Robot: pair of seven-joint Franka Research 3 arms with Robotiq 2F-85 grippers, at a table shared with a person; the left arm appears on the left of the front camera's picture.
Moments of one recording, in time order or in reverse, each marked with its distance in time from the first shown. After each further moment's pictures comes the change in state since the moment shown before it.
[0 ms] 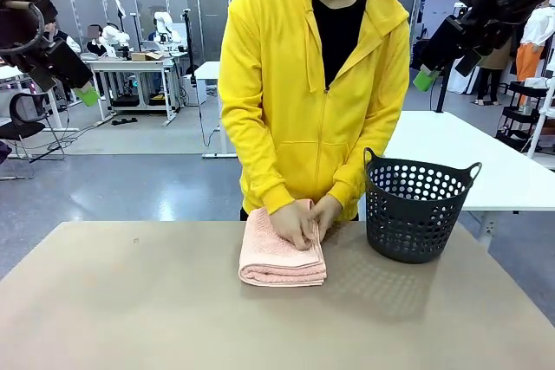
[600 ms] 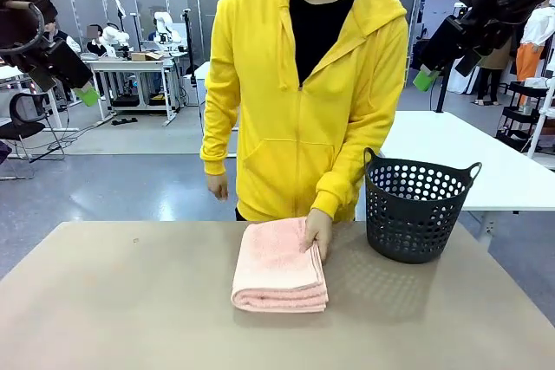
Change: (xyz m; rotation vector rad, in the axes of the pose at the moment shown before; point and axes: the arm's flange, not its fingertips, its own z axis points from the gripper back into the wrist) left arm 0.000 0.000 0.000 0.000 0.000 0.000; right arm 0.000 0.000 0.000 0.000 0.000 0.000
